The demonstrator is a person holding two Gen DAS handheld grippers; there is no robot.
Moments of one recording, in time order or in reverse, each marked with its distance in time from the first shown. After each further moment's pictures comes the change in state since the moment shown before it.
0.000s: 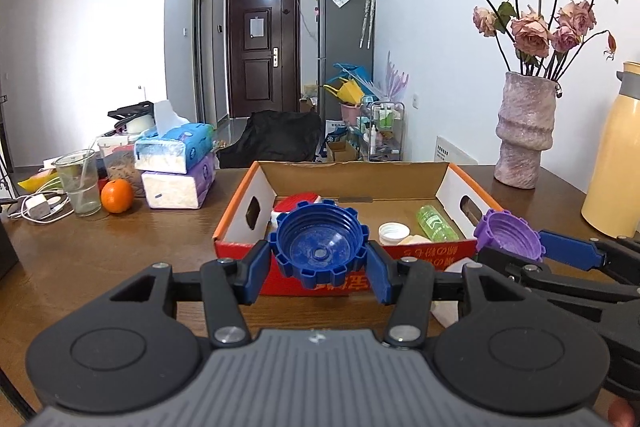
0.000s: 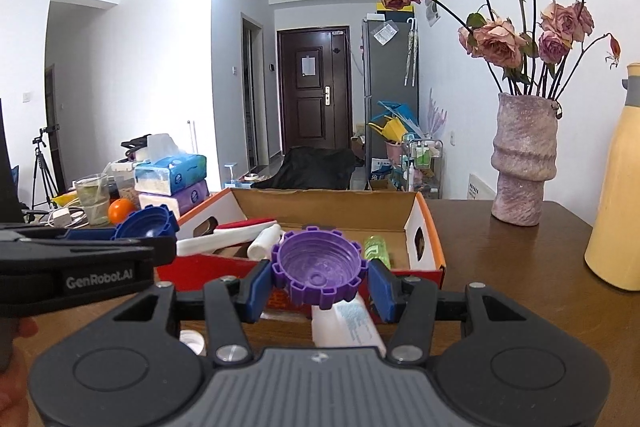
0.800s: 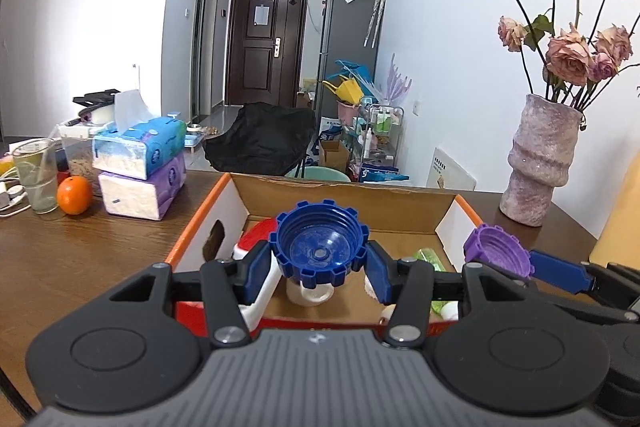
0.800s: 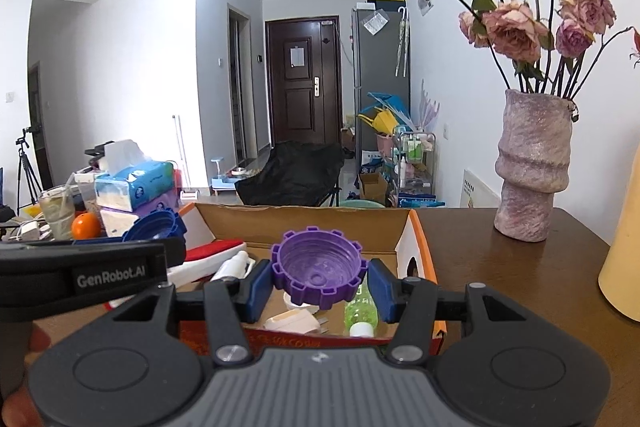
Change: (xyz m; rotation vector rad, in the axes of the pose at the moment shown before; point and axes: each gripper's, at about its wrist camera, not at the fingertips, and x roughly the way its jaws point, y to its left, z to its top) left arm 0.082 -0.007 0.037 -0.097 0.021 -0.032; right arm 0.078 -0.022 0.035 0.013 0.037 -0.028
